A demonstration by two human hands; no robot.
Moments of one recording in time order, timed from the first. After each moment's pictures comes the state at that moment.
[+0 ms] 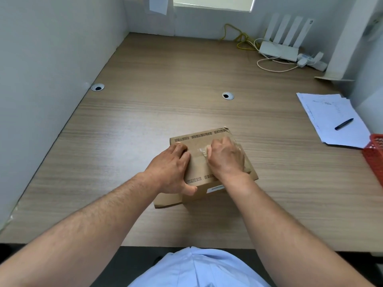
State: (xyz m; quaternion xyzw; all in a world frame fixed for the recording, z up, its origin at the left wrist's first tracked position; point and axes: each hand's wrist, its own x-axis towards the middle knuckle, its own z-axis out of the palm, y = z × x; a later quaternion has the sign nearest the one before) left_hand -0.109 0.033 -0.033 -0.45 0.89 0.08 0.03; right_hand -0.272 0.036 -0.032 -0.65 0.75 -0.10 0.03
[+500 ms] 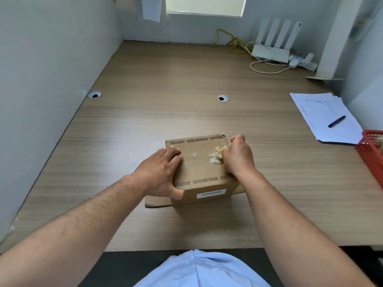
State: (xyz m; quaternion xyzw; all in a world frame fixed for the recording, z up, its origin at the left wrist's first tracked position) left_hand -0.083 0.027 -0.032 -0.43 0.90 0.07 0.05; right_hand -0.300 0.034 -0.016 -0.49 0.82 -0.23 0.19
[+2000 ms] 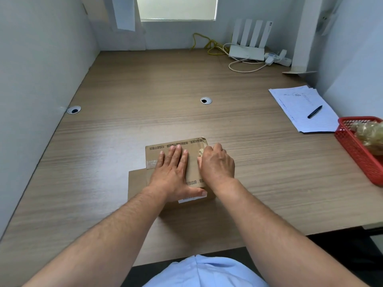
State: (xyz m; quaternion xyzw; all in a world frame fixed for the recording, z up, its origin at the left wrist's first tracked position) left_hand -0.144 0.026 -0.050 -0.48 0.87 0.10 0.10; right_hand -0.277 0.051 -0.031 -0.60 0.79 -0.10 0.01
